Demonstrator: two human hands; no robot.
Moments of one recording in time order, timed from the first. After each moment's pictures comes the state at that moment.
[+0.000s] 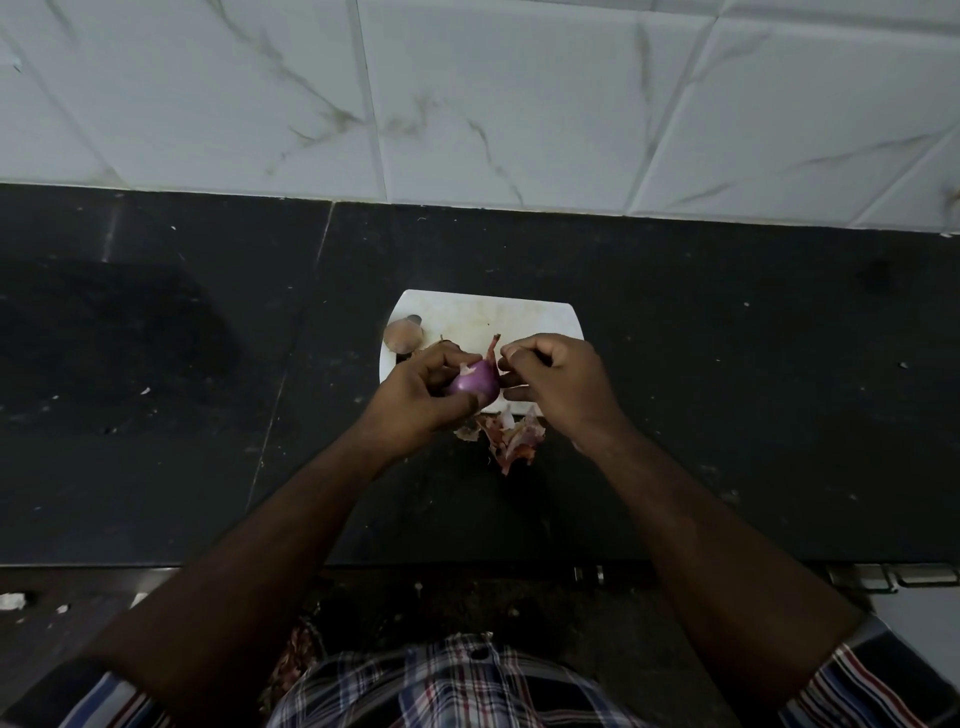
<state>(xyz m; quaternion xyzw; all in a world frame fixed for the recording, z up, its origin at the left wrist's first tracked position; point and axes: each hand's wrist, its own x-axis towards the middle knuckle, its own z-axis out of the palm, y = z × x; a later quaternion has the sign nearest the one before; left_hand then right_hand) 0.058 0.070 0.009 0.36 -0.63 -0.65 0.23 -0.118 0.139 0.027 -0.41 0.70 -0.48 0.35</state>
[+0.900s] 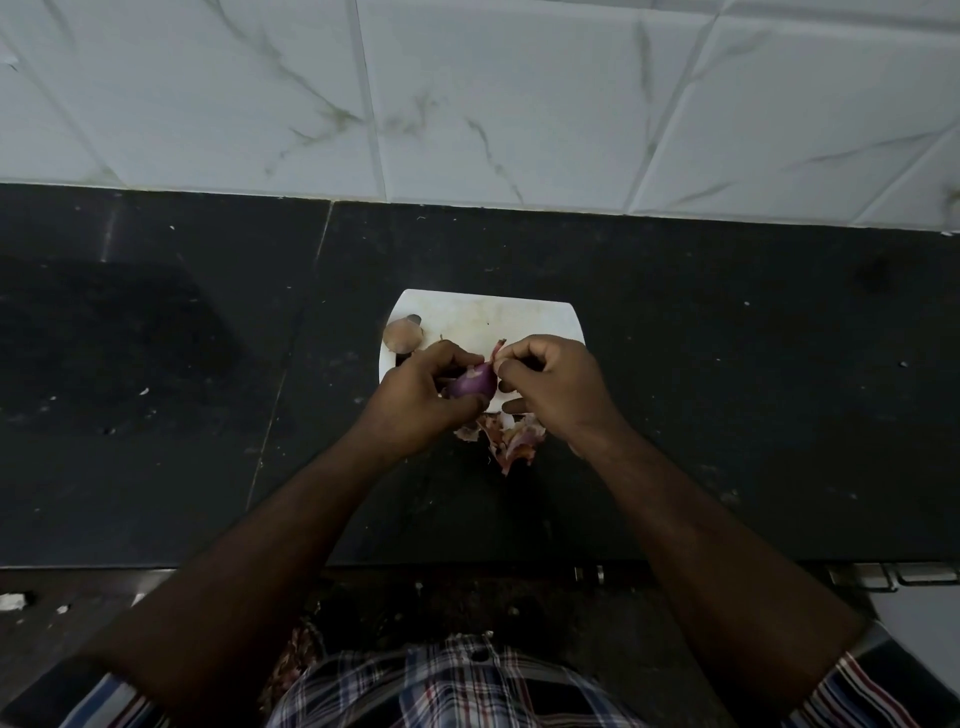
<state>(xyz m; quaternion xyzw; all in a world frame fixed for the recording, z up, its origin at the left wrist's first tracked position) 0.055 0.065 0.008 0.38 -0.74 -0.50 0.21 -0.114 0.139 0.027 -0.41 0.70 -0.47 0.35</state>
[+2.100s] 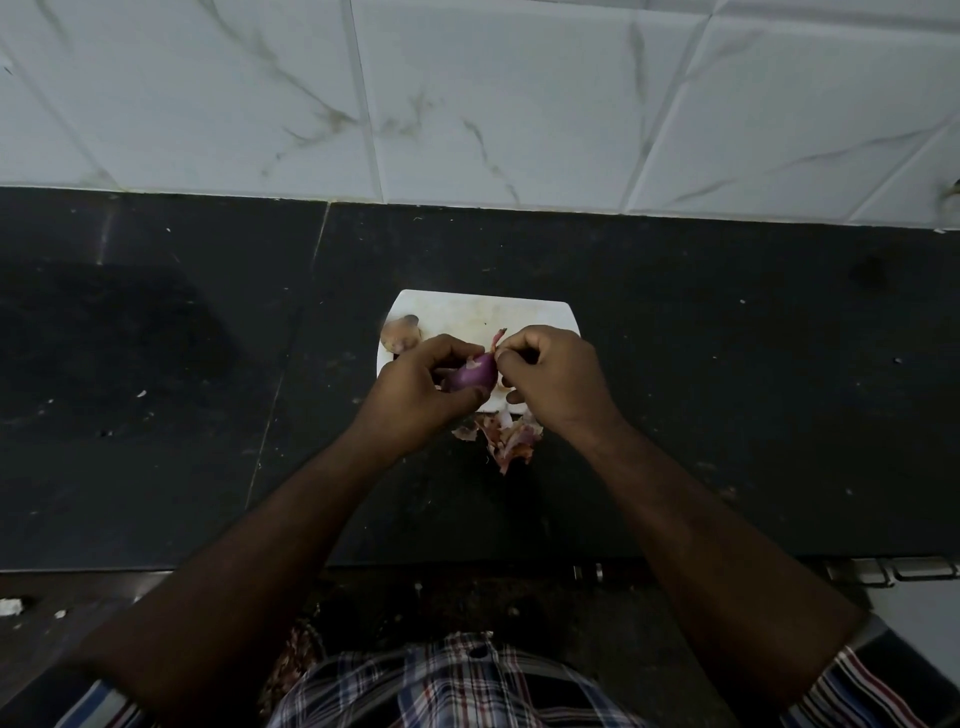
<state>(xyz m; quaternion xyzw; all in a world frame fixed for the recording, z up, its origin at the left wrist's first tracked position) 0.053 0.070 0.020 0.38 -0.73 -0.52 0.25 -0.112 0.138 0.040 -0.46 0.74 -0.40 0.27</state>
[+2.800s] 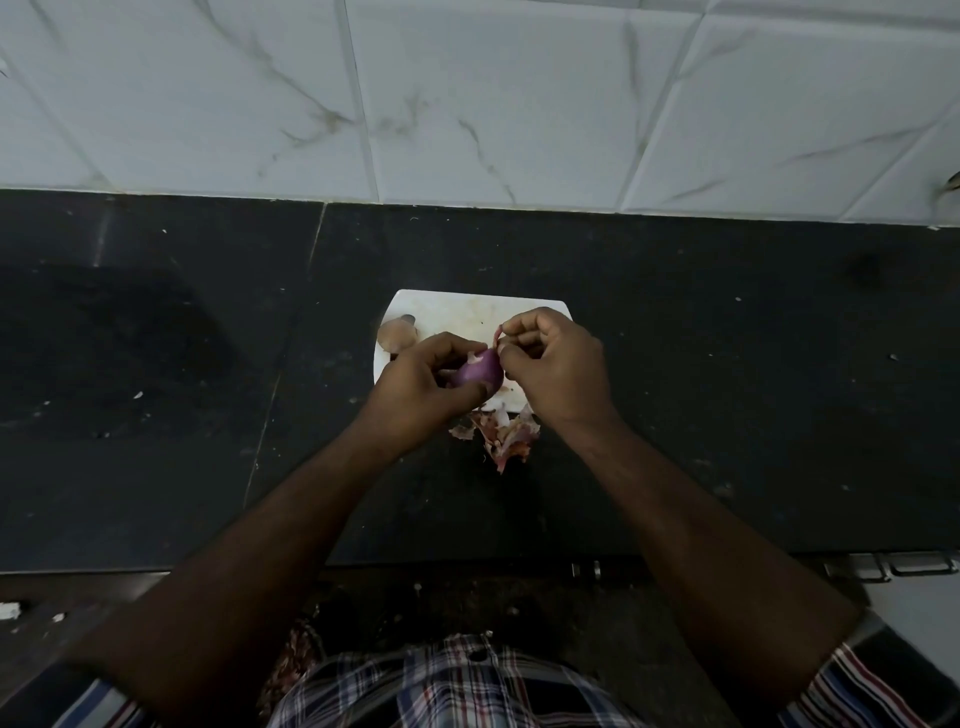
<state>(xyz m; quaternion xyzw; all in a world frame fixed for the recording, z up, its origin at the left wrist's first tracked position) 0.047 0.075 0.027 0.38 -0.69 -0.56 0.23 -0.110 0.139 0.041 -0.45 0.73 -0.47 0.21</state>
